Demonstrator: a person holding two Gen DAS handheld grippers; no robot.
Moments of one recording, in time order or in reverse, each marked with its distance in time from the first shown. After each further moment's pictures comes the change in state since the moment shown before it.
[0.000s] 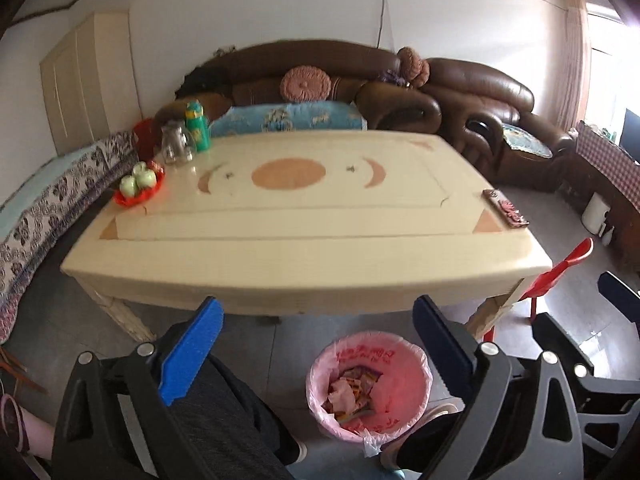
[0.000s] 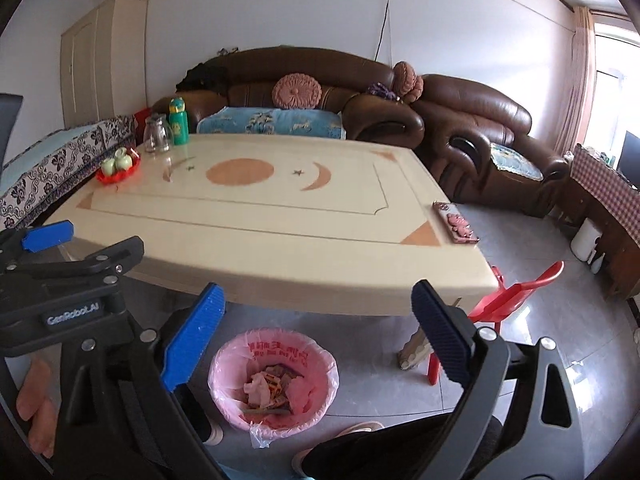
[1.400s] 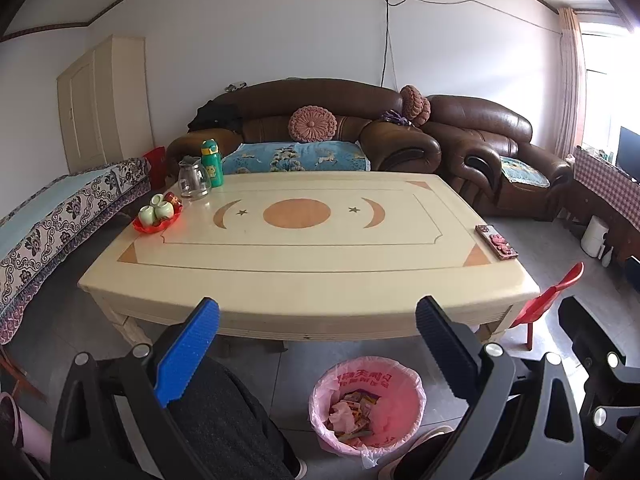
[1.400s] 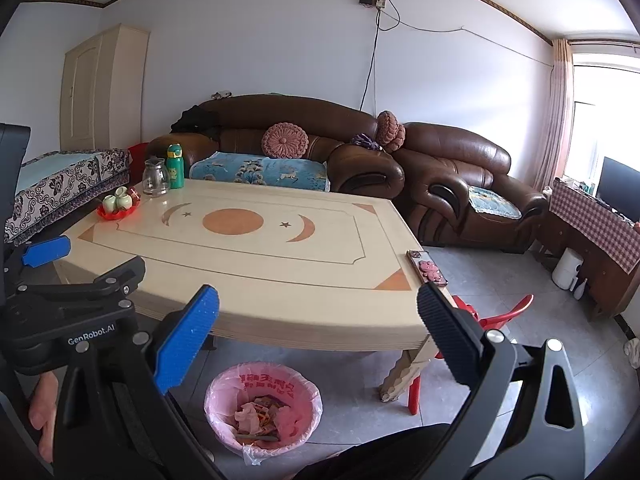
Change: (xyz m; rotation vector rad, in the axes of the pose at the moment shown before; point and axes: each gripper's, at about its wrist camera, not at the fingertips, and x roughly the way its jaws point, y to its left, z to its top) left arm -0.065 0.006 -0.003 -0.023 -0.130 0.017; right arm -0.080 -0.002 0.012 -0.016 -0.169 -0.061
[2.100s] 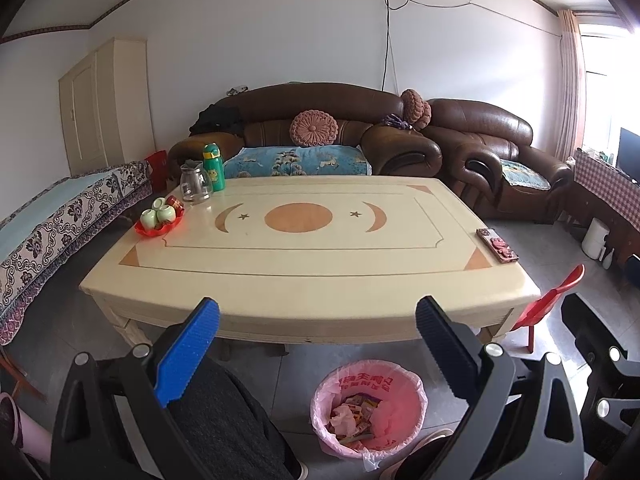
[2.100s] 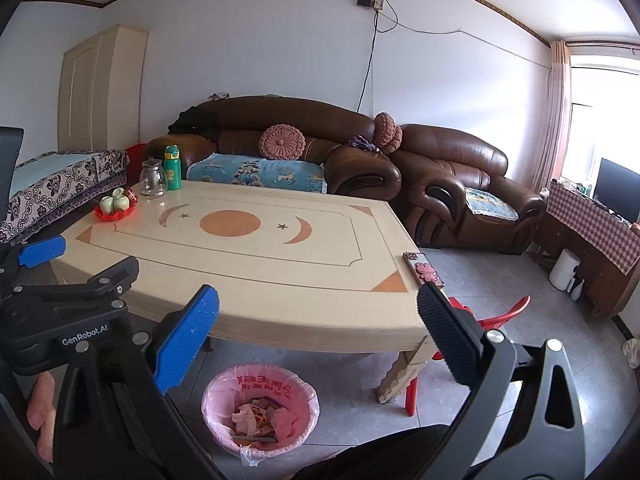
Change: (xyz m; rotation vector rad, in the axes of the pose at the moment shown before) left arm -0.001 -0.004 -0.003 -0.002 -0.016 0.009; right arm 0.001 -0.004 0.001 -0.003 -0.007 -0.007
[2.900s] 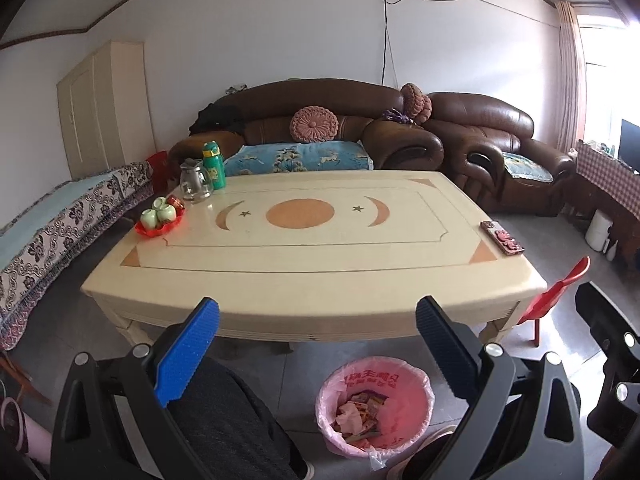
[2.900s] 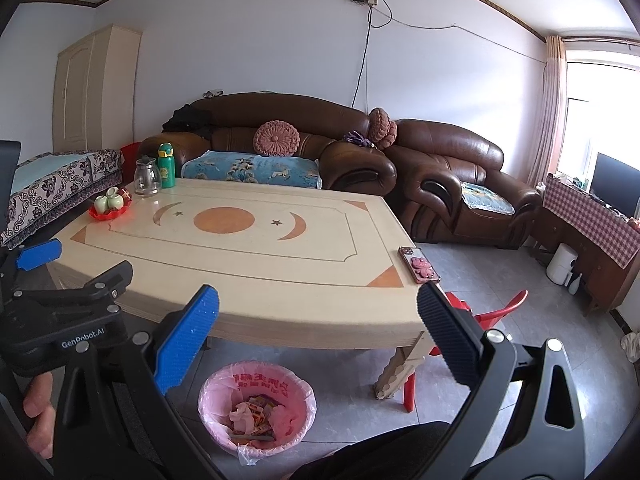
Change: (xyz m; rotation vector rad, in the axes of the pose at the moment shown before) left arm 0.011 -0.009 -0.002 0.015 0.012 0.024; right arm 0.006 -0.008 -0.002 0.014 0.016 -0.015
